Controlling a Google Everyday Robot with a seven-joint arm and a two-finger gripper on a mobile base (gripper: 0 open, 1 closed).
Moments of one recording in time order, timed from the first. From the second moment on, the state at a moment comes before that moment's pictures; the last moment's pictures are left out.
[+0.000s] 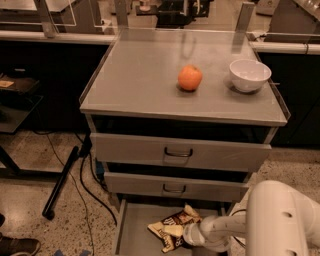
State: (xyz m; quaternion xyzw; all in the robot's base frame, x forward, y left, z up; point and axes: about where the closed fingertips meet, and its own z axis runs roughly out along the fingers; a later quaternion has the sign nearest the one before) arm 0.488 -0.100 0.158 0.09 0.96 0.26 0.12
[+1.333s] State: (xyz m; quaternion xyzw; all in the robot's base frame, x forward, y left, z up) arm 0.514 -0.098 0.125 0.15 0.96 0.21 0.12
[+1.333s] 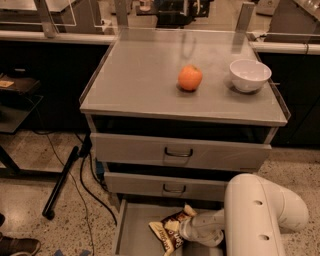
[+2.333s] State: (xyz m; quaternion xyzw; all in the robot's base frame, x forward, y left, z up) arm 0.514 -0.098 0.125 0.15 0.96 0.21 0.12
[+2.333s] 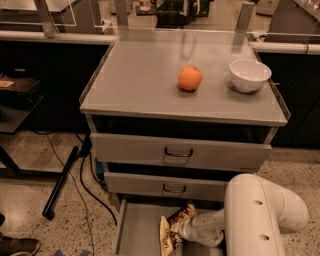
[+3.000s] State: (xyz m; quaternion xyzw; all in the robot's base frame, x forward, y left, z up) arm 0.499 -0.121 0.170 0.15 0.95 0.23 0.13
